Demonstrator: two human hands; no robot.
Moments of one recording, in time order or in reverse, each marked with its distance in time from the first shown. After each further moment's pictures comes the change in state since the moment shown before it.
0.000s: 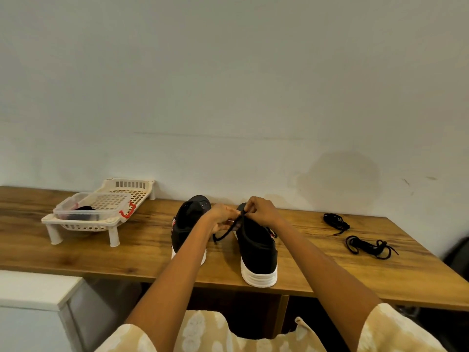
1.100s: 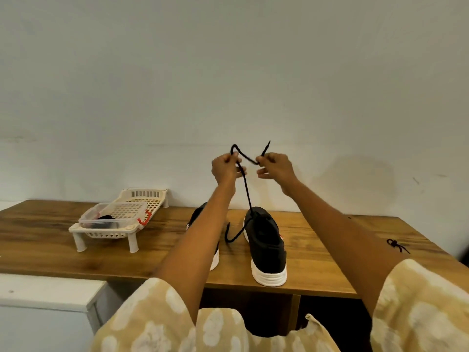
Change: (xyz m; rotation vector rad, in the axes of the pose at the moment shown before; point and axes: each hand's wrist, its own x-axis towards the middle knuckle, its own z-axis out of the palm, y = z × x) left_hand -0.024 0.109 0.000 -0.430 0.518 0.518; right_hand 0.019 -0.065 -0.077 0.678 0.321 -0.067
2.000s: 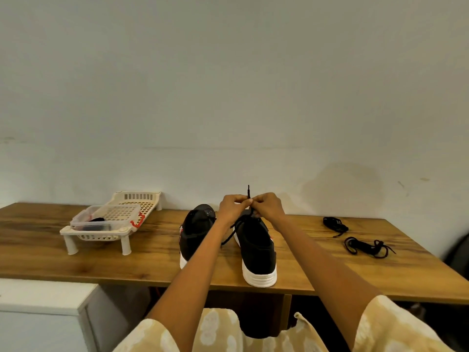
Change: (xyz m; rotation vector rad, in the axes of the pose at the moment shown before) left_hand -0.042 -0.065 -0.027 0.578 -0.426 0.040; right_hand -0.049 0.057 0.010 -0.342 -0.018 0.159
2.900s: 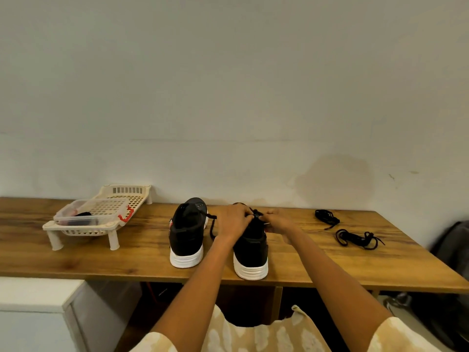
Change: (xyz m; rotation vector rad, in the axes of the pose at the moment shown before) left_hand -0.020 -0.019 0.040 0.681 0.077 0.256; right_hand -0.016 0.057 -0.020 0.248 -0.219 0.320
